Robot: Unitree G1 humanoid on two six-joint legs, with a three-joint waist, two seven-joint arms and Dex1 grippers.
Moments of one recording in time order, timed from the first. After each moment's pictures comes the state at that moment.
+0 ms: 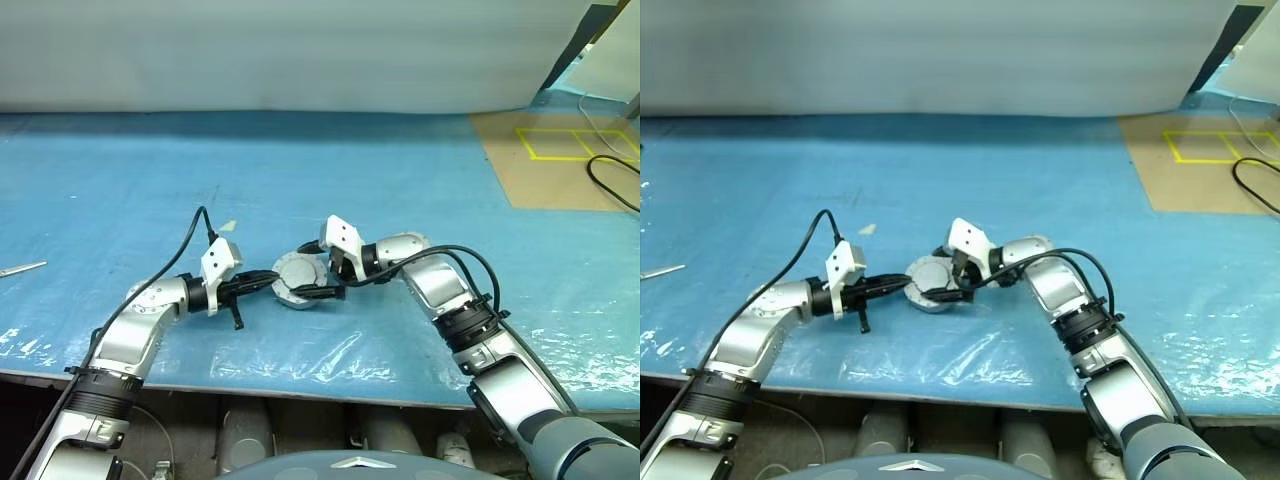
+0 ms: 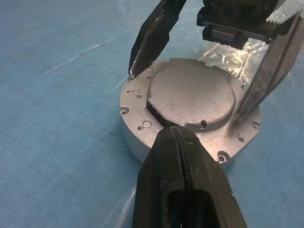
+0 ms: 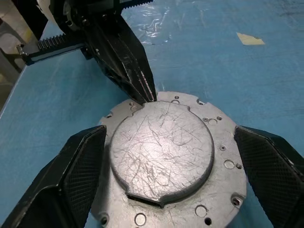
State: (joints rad) left arm -0.21 0.53 -0.10 0.04 -0.31 0.18 -1.03; right arm -0.62 -0.32 0.36 0.21 0.09 0.38 1.09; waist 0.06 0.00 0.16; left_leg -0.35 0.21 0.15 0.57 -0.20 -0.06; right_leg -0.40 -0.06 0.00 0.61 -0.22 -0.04
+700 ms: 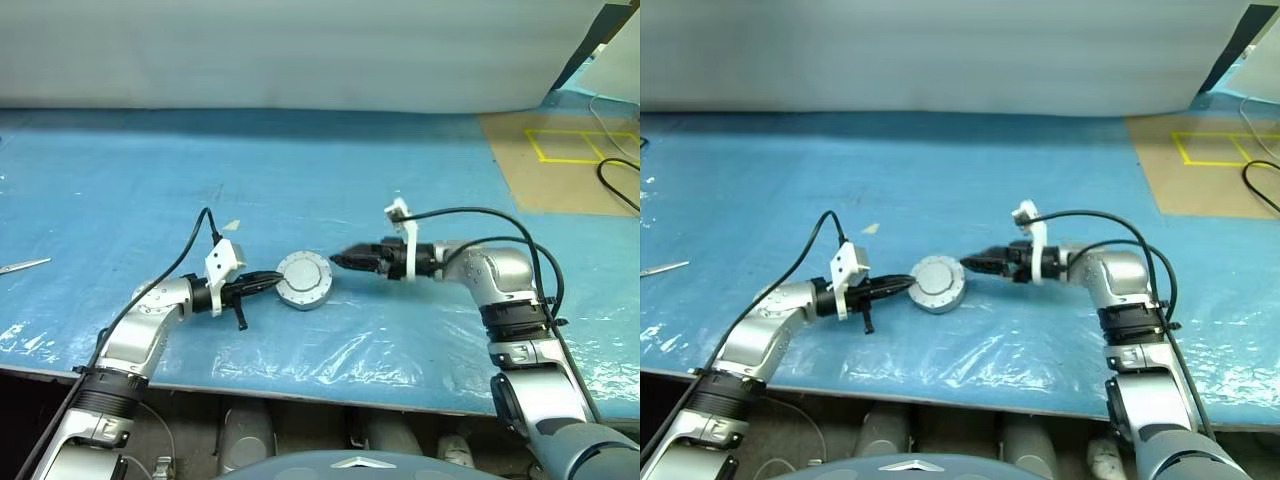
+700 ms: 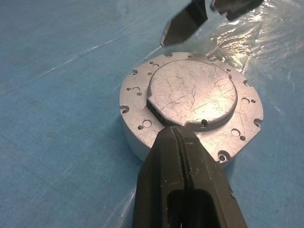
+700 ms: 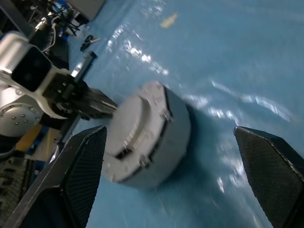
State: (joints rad) left arm -0.21 0.52 -0.11 0.06 -0.31 0.16 -1.04; right arm -0.54 -0.41 0.01 0.19 0.49 1.14 0.97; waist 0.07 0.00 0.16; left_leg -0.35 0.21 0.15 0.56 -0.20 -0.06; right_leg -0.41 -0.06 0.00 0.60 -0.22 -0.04
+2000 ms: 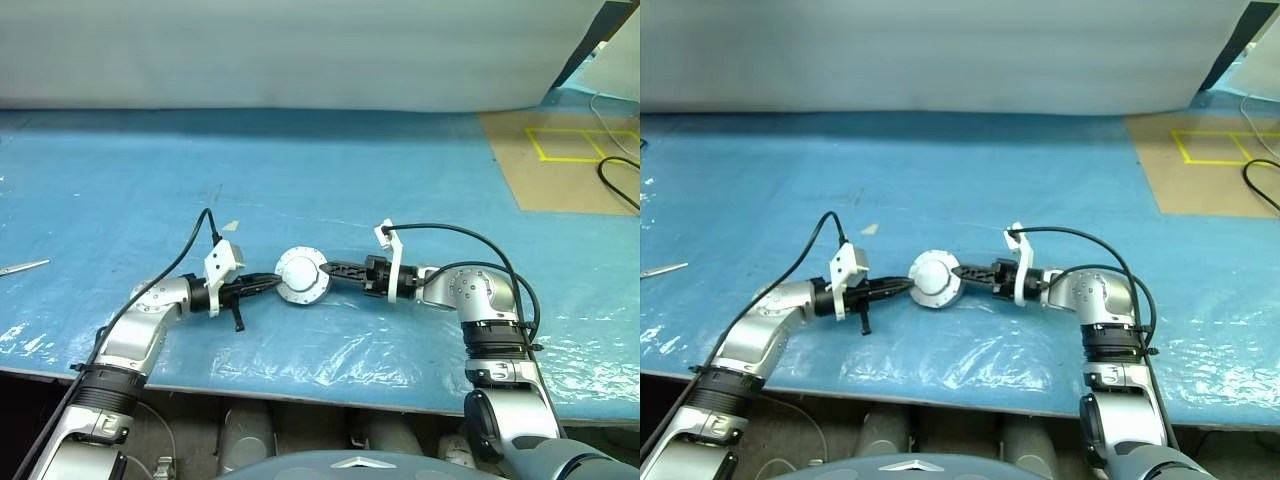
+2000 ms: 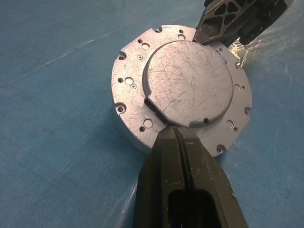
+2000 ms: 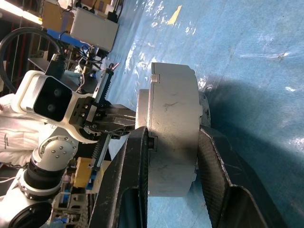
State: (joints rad) left arm -0.23 0.52 -0.10 0.11 -0.30 0.14 -1.07; right arm -0.49 -0.22 -0.12 0.16 0.66 1.26 0.76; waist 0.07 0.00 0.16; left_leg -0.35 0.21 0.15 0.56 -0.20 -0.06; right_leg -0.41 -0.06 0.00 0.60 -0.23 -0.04
